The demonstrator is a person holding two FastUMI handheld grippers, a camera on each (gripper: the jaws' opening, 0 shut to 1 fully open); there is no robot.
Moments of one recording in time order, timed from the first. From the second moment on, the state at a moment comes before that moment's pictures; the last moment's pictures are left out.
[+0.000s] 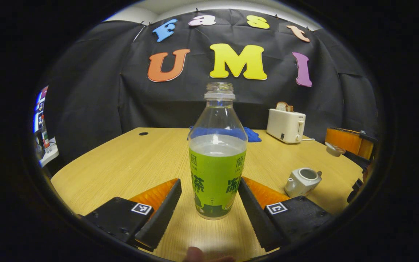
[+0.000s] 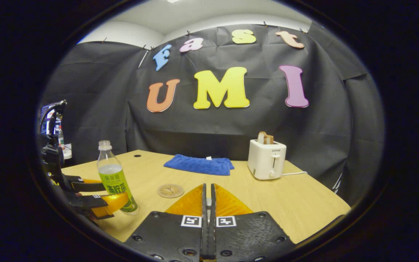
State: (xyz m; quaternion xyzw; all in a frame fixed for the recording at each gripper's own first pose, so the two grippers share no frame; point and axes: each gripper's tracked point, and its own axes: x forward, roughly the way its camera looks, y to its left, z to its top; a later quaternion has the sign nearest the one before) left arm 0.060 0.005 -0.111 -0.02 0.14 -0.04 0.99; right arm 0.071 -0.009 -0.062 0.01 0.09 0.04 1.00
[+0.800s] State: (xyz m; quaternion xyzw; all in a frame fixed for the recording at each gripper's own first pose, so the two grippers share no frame) left arm 0.067 0.043 -0.059 0.30 0.13 0.01 0.95; right arm 0.061 -0.038 -0.059 0.01 0.09 0.03 1.00
